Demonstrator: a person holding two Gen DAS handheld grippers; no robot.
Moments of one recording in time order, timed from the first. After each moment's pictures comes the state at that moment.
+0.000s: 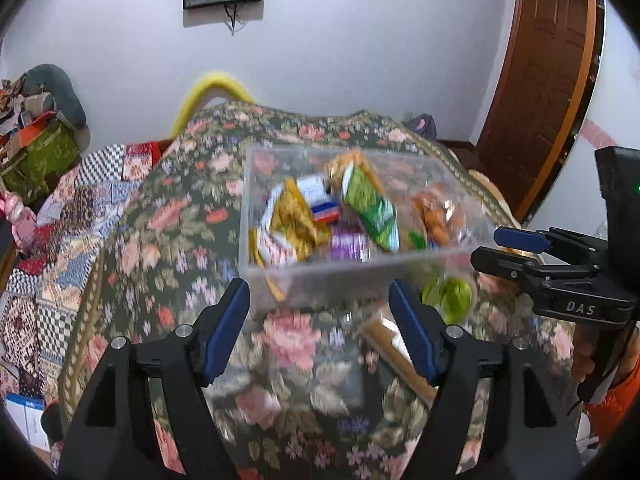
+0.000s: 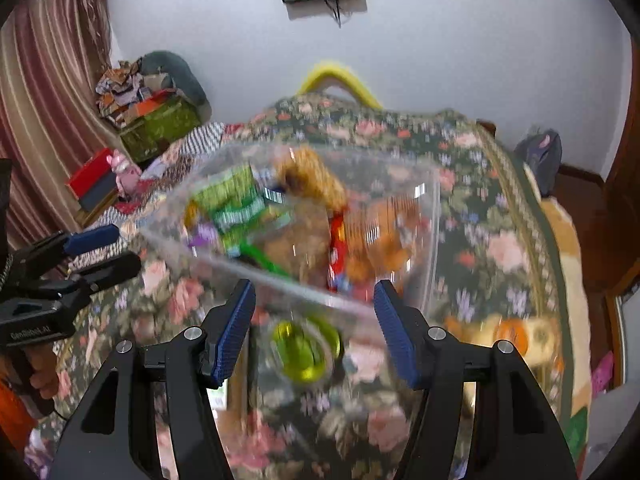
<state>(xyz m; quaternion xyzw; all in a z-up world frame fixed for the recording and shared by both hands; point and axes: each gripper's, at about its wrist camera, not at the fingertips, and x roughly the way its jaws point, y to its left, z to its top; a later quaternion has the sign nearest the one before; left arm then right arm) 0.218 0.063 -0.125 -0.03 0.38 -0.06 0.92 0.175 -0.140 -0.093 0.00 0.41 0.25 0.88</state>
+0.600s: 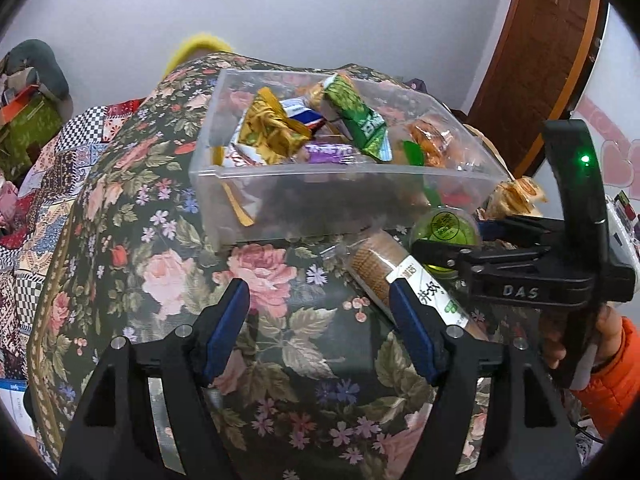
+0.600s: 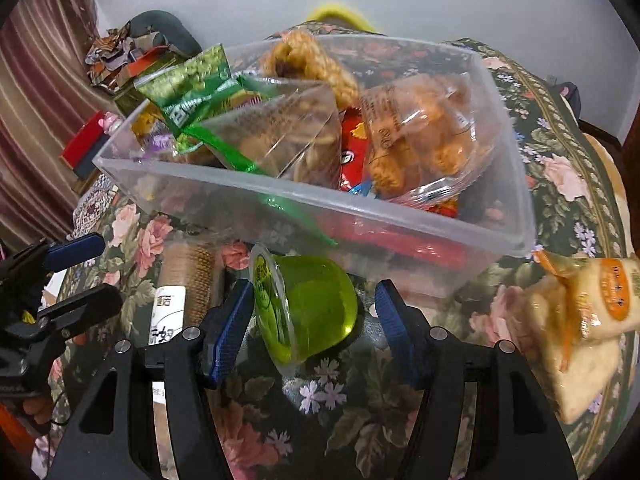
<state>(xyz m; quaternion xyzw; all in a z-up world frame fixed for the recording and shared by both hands) 0.214 0.050 -0.174 -0.03 0.43 -0.08 0.90 0.188 -0.118 -0.155 0.00 0.48 0.26 0.83</state>
